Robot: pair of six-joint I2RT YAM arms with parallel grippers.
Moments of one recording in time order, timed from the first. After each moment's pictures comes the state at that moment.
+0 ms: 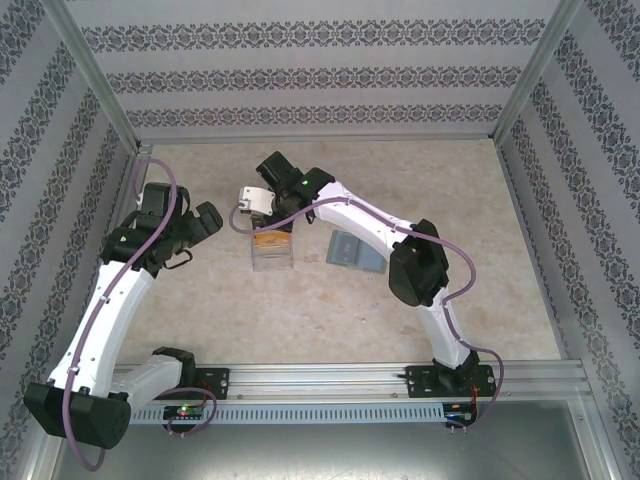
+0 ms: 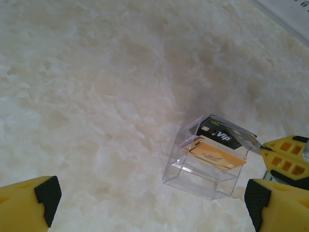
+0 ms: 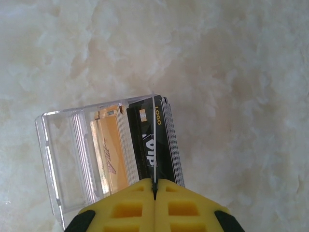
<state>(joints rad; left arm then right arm) -0.14 1.04 1.13 -0.97 -0.11 -0.67 0.81 2.19 2.06 -0.85 -0.08 -0.66</state>
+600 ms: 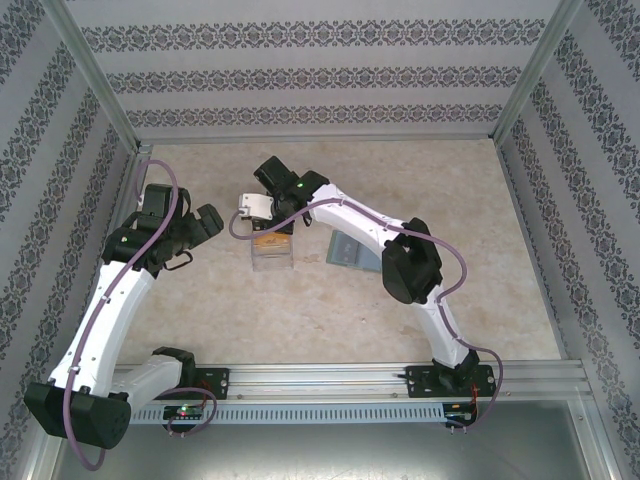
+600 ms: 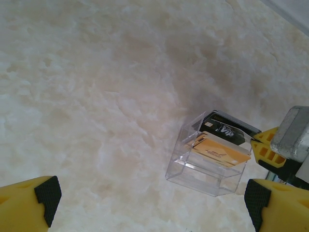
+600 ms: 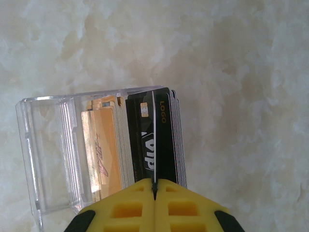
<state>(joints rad) -0.14 1.04 1.12 -0.97 -0.11 -0.66 0.81 2.24 2.07 -0.85 -0.06 -0.74</state>
